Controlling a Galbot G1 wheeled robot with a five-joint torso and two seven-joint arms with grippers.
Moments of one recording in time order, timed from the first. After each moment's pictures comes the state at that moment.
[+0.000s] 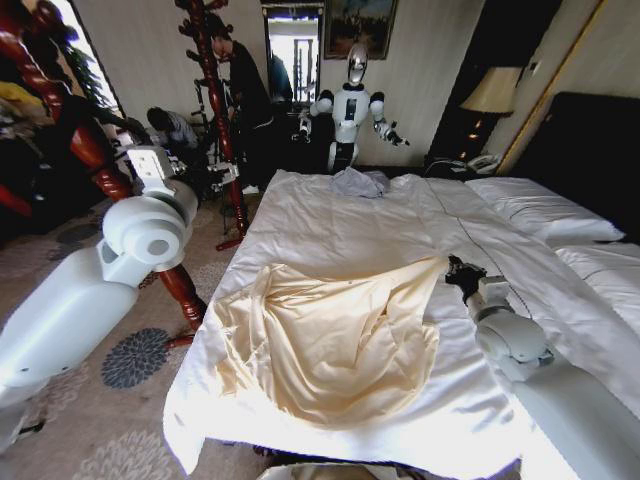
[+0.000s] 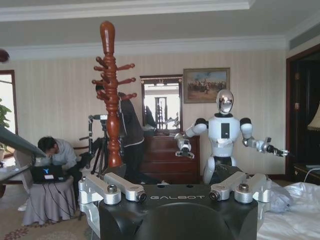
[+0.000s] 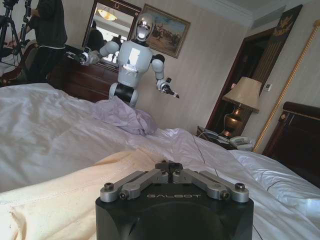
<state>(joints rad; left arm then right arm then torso) 0.09 -0.59 0.01 -2.12 -1.43 0.58 -0.86 -1.25 0.70 0.62 1.99 0.58 -0.36 0.35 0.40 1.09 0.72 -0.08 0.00</state>
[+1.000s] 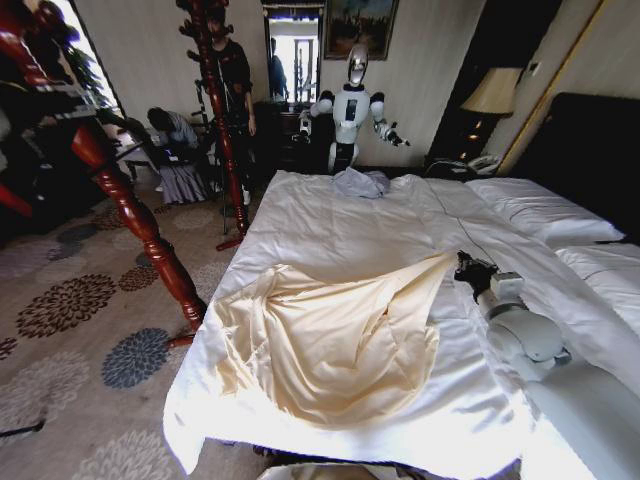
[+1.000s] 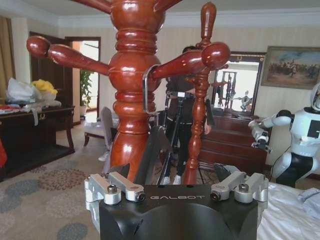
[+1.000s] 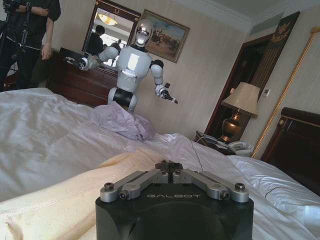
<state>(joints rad) 0.02 -0.22 -0.20 -1.98 -1.93 0.68 -0.99 -1.26 0.66 0.65 2.00 0.62 -0.36 0.36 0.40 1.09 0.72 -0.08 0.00</state>
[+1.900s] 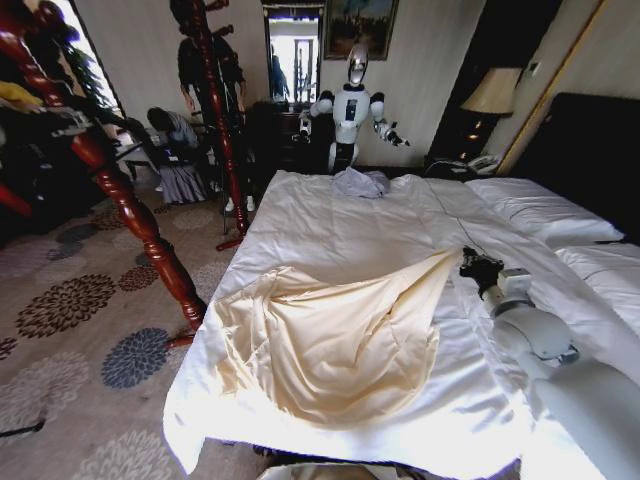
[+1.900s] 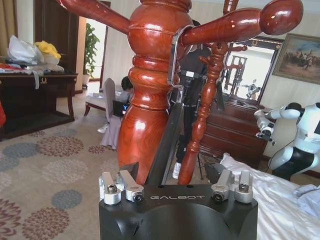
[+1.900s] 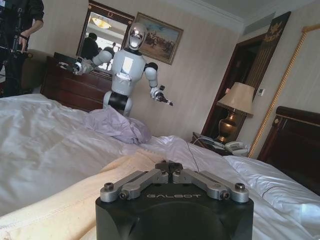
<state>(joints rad) 0.02 -0.29 -0.19 -1.84 -1.98 0.69 -0.99 -1.26 0.63 0.67 2.00 0.67 -0.34 0.38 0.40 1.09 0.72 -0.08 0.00</state>
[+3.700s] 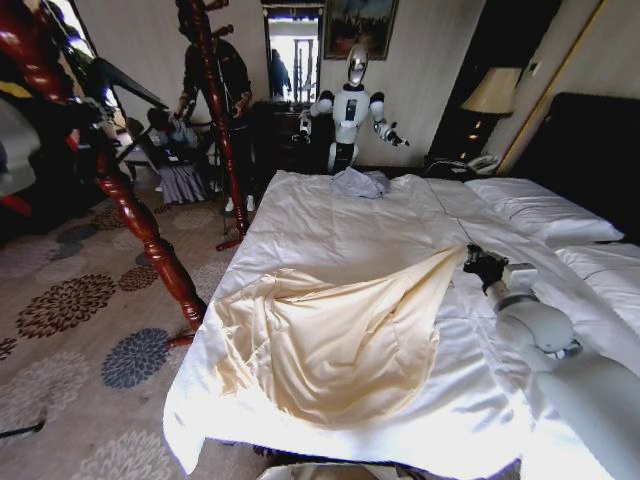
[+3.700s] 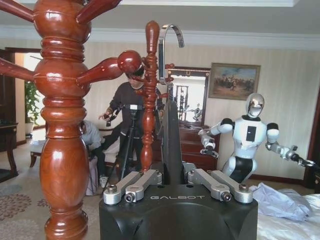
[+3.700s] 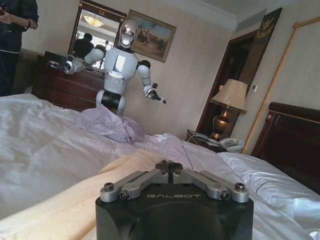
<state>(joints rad) 0.15 -0.23 -0.30 -2.12 -1.90 0.61 -0.85 -1.23 0.63 0.67 1.96 0.70 -0.34 0.38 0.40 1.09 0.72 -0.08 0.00</state>
